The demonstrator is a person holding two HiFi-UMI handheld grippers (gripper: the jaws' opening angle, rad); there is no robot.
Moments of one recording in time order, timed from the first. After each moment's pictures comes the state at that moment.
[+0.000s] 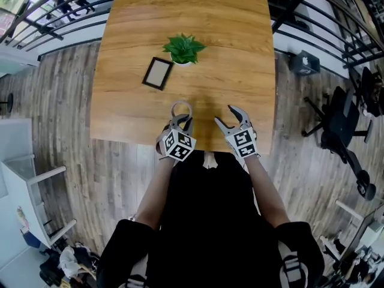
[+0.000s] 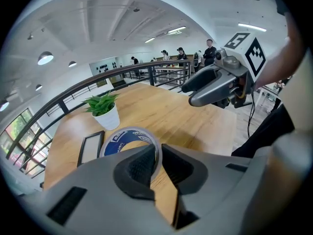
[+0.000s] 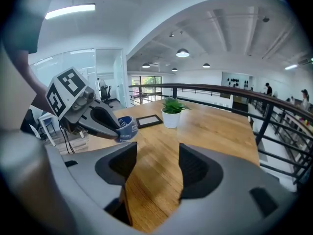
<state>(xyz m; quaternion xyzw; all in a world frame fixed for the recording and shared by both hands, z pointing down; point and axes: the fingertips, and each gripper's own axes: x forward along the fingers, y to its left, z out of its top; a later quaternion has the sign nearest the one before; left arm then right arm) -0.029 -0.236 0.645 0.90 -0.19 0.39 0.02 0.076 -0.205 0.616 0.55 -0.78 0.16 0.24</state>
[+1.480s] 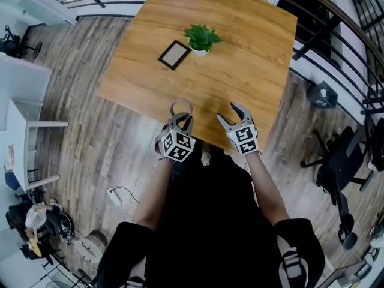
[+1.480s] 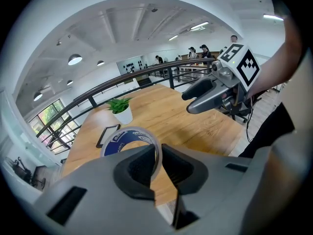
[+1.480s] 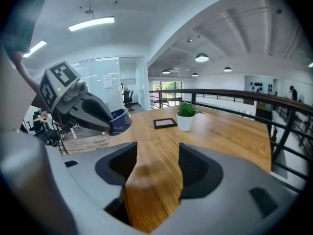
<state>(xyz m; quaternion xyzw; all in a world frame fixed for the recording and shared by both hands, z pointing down) -0.028 -0.162 0.602 0.85 -0.35 0.38 0.03 0.096 -0.170 0.614 0.44 -0.86 0.12 0.22</state>
